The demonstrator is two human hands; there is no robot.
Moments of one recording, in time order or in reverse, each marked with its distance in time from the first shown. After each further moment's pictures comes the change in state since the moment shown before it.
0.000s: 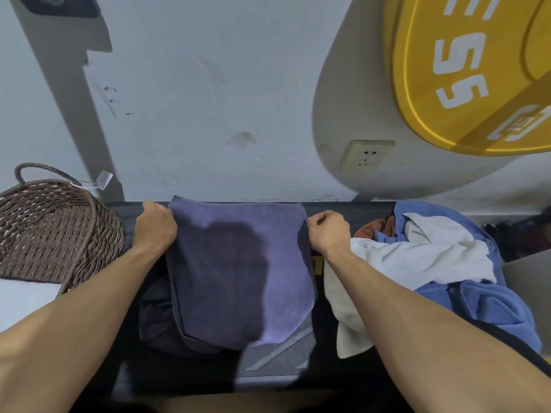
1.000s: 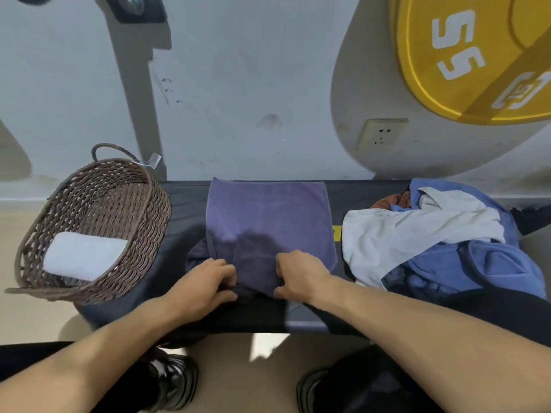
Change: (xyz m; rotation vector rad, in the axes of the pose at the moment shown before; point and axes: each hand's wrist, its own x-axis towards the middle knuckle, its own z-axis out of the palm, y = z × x) left_hand -0.172 -0.059 -0.062 0.389 -0.584 0.793; right_hand -0.161 -0.009 0.016 -0.717 -0.648 -0.570
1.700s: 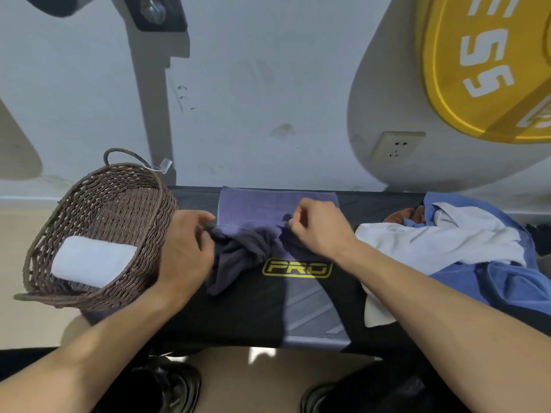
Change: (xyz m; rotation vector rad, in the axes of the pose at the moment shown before) left_hand 0.023 -0.007 -0.044 -0.260 0.829 -0.187; right_hand 0.034 0.016 -0.073 0.216 0.504 0.054
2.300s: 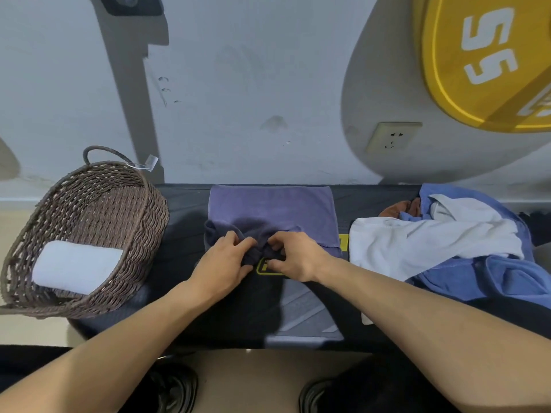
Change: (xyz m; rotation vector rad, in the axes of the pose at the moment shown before) left_hand -0.006 -0.008 0.063 0.339 -0.627 0.161; right_hand -0.009 0.009 0.053 0.105 -0.382 -0.060
